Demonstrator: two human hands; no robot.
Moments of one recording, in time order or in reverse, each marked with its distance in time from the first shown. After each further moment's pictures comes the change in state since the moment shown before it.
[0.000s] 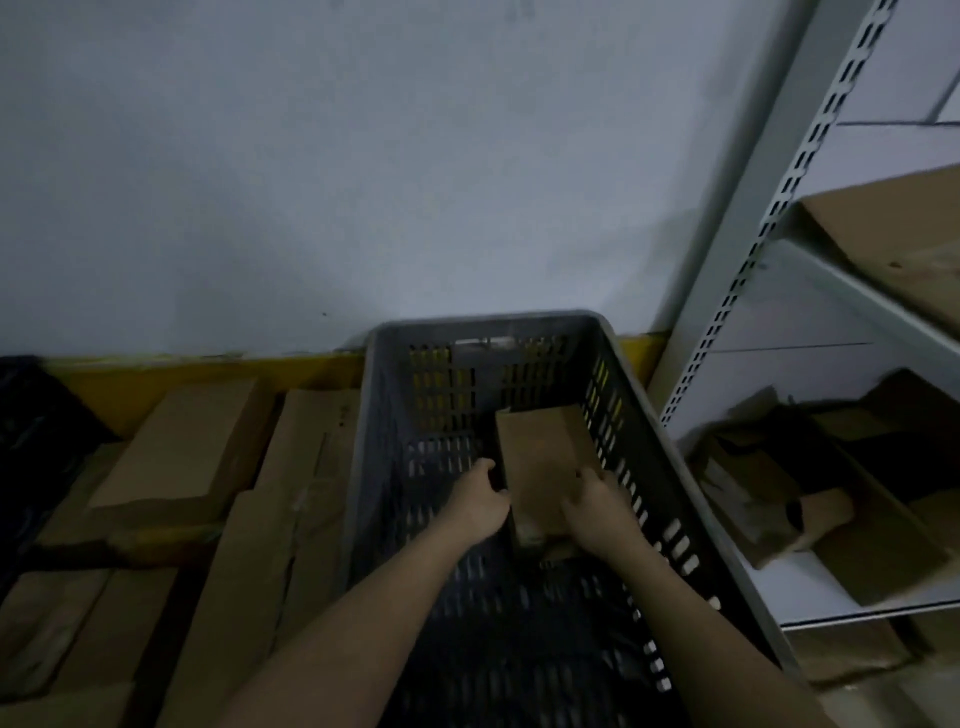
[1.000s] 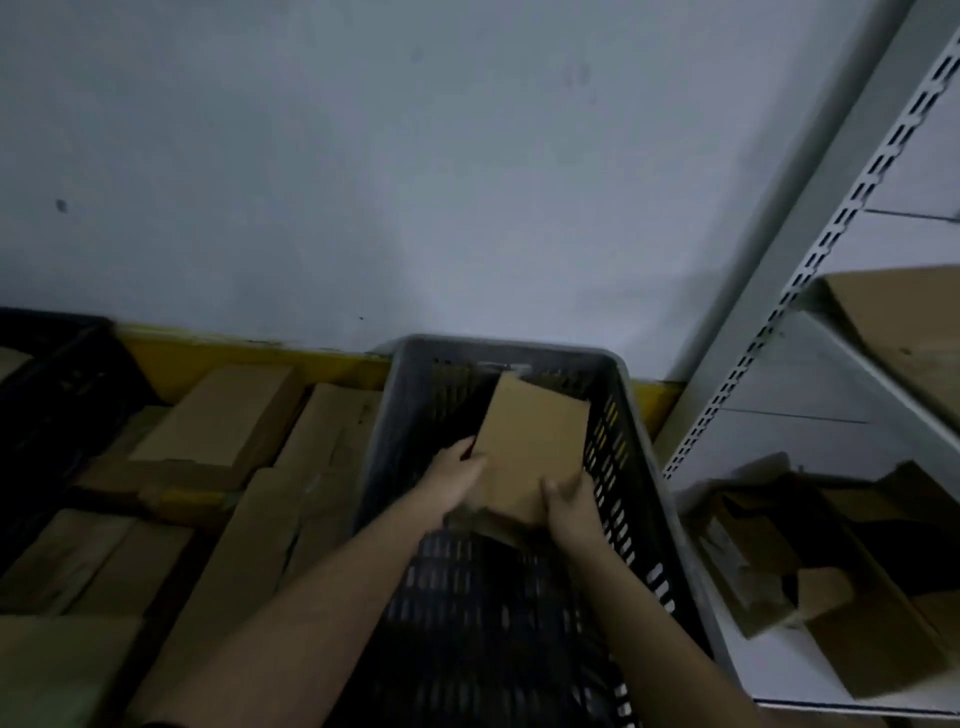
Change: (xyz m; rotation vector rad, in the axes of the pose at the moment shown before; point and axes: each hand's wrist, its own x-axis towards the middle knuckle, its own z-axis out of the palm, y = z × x) left_hand -0.023 0.023 -0.043 -0.416 0.115 -0.065; right_hand -0.012 -0.036 -0.015 0.741 0.031 -0.031
